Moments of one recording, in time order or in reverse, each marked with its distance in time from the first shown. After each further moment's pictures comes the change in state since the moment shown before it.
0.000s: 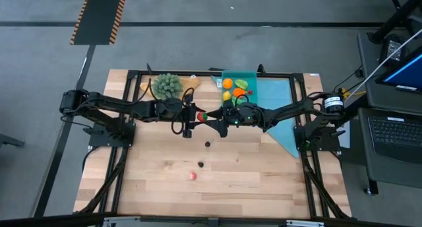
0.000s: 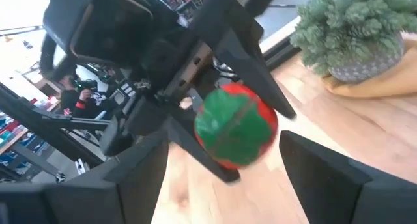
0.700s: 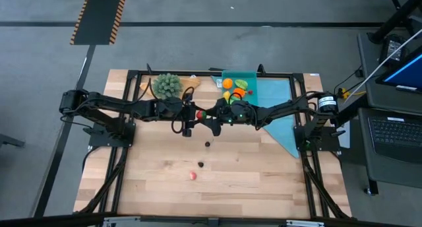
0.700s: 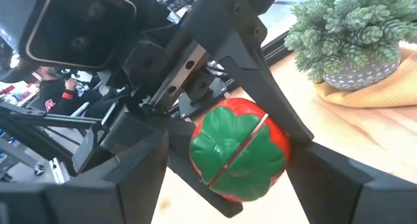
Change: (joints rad) left arm 0.002 -0.001 0.000 -0.018 -0.011 0.009; right arm -0.019 0.066 0.121 -0.097 0.009 -0.053
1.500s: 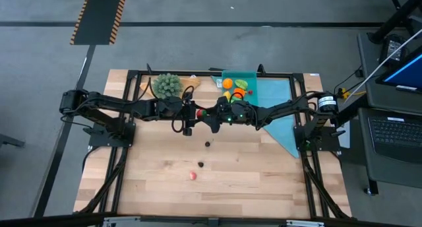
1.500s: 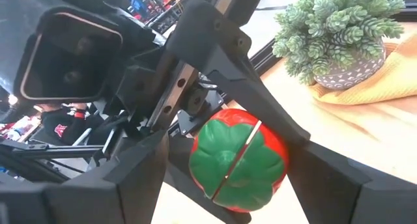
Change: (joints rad) left arm 0.001 0.001 0.002 0.000 -0.006 0.009; right arm -0.010 0.000 0.003 0.016 0.071 0.117
